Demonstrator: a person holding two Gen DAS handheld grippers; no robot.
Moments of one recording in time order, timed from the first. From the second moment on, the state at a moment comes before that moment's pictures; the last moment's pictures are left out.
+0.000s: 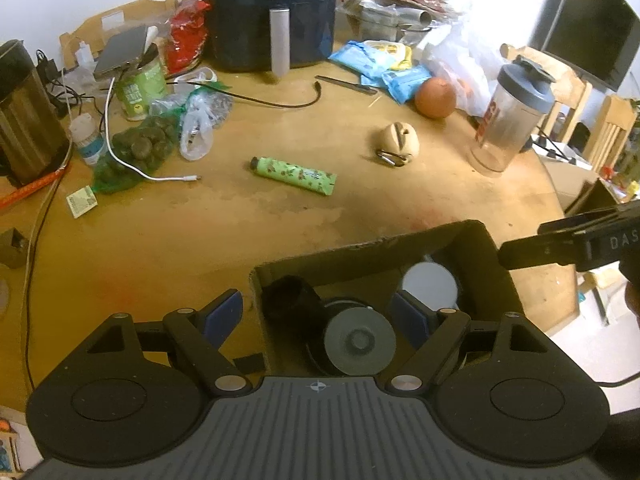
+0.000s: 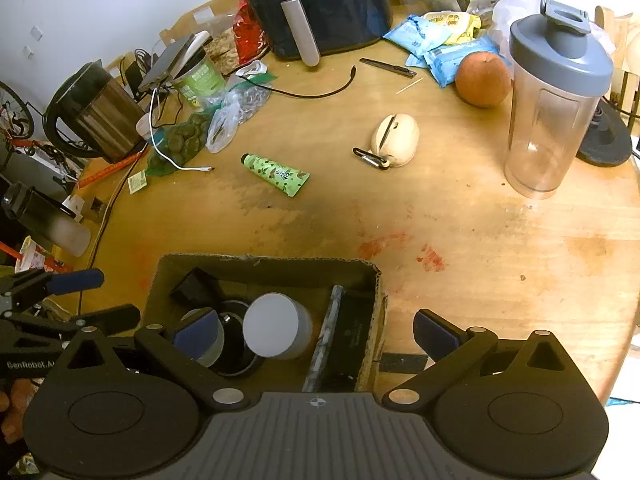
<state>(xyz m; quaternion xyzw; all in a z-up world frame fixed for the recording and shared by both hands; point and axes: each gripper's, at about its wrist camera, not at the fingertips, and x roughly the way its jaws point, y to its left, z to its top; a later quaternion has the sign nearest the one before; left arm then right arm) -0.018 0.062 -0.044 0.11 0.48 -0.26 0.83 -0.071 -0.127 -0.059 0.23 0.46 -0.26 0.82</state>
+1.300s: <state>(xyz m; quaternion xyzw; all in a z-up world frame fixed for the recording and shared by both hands) 0.040 0.031 -0.021 0.17 0.40 -0.27 0.86 -0.065 -0.166 -0.057 0.26 0.42 -0.42 0.76</state>
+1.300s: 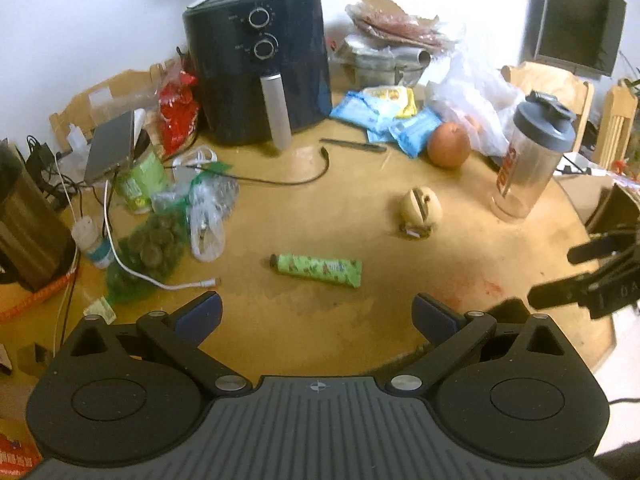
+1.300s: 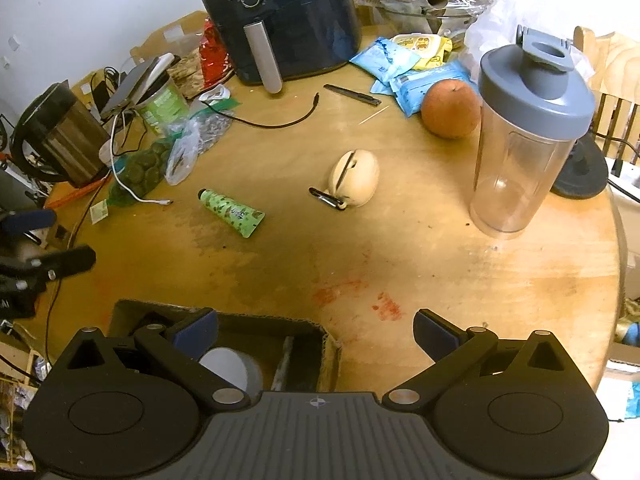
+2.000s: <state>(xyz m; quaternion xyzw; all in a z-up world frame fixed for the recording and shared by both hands) 0.095 0.010 -0.048 0.20 0.42 -0.25 0.85 -0.061 -0.185 -0.064 0.30 0.40 -0.51 0.70</state>
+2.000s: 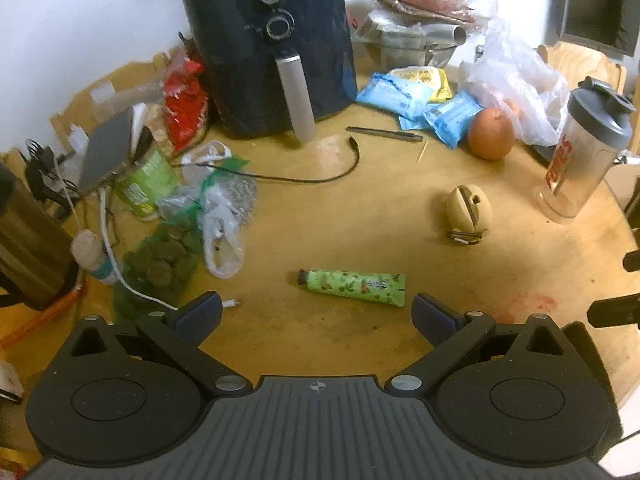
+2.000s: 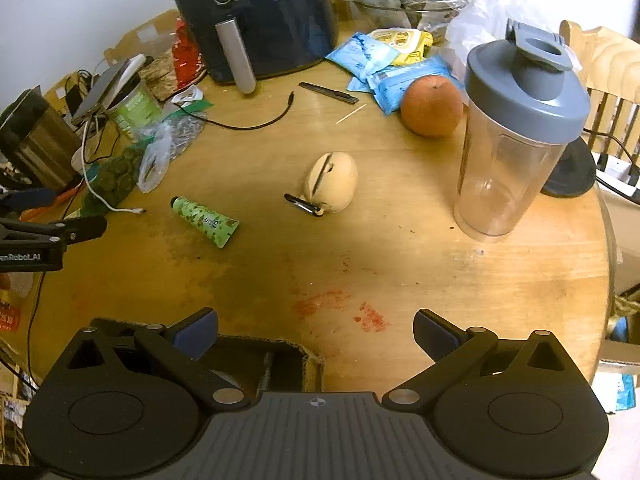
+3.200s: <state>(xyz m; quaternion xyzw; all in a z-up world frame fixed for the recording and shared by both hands) 0.166 -0.040 -0.152 0.16 0.49 -0.26 0.82 -0.069 -0.192 -0.061 0.35 0.36 -0.62 0.60</state>
